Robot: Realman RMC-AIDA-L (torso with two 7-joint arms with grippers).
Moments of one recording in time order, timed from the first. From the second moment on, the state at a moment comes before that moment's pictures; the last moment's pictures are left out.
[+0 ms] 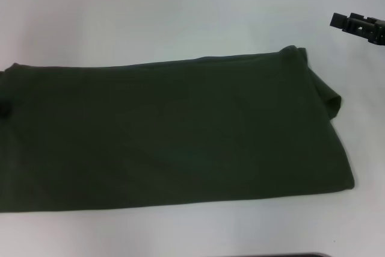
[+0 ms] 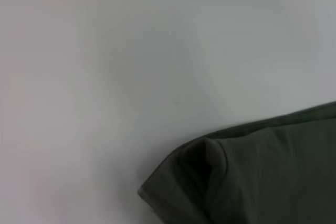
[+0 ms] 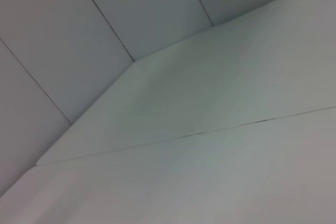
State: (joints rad) left arm -0.51 -2.04 0.43 1.04 2.66 1.63 -2.13; right arm 0.47 1.99 -0.36 -0.50 -2.03 -1.35 1.62
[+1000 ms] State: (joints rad) left arm -0.54 -2.02 0.43 1.14 2.72 1.73 -2.18; right arm 0.46 1.99 -0.37 -0.50 -2.03 -1.35 1.63
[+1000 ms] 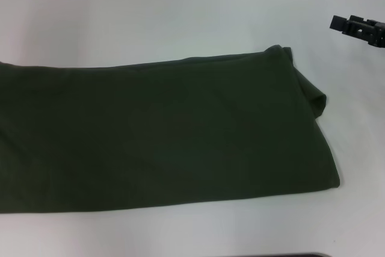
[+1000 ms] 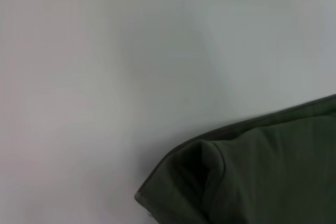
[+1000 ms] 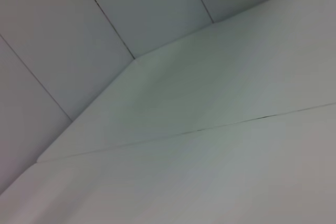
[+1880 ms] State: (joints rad) left arm -0.61 -2.04 0.44 1.15 2.68 1.84 -2.27; right arm 0.47 1.99 -0.37 -0.50 -2.03 -1.35 1.62
